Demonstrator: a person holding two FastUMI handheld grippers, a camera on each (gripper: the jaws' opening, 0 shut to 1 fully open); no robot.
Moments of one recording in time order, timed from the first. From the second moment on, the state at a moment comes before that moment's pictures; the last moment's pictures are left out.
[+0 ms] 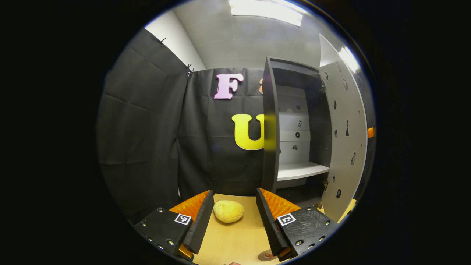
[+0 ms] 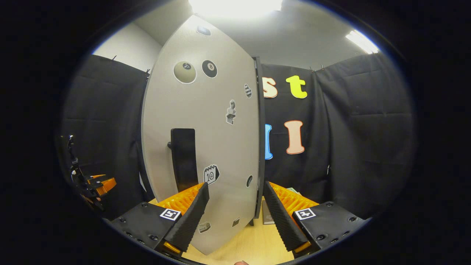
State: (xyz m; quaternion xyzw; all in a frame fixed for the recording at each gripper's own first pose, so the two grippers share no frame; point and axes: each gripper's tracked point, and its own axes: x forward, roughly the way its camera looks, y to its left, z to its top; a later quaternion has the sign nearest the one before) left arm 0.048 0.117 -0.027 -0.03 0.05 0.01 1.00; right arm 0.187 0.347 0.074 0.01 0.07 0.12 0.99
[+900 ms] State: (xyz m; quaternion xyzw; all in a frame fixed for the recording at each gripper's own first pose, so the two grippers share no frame) left arm 0.039 0.194 -0.046 -0.02 0.06 0.06 1.00; right arm 0.261 0.510 0.055 0.03 0.07 0.22 0.97
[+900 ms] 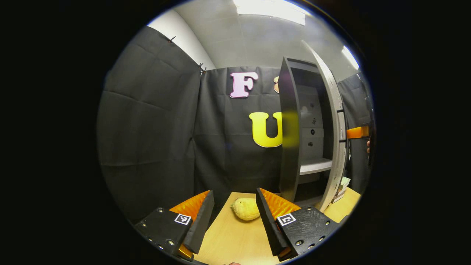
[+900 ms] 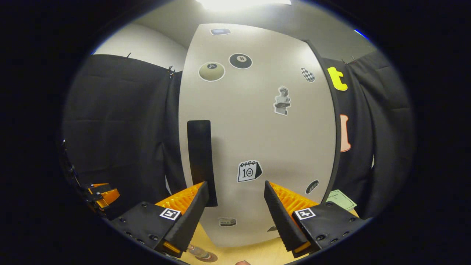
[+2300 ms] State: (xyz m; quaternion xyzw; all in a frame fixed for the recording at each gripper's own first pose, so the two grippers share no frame) left arm 0.042 0.043 0.022 0.00 0.02 -0.01 1.00; right arm 0.203 0.370 0.083 0.02 0.02 0.16 0.99
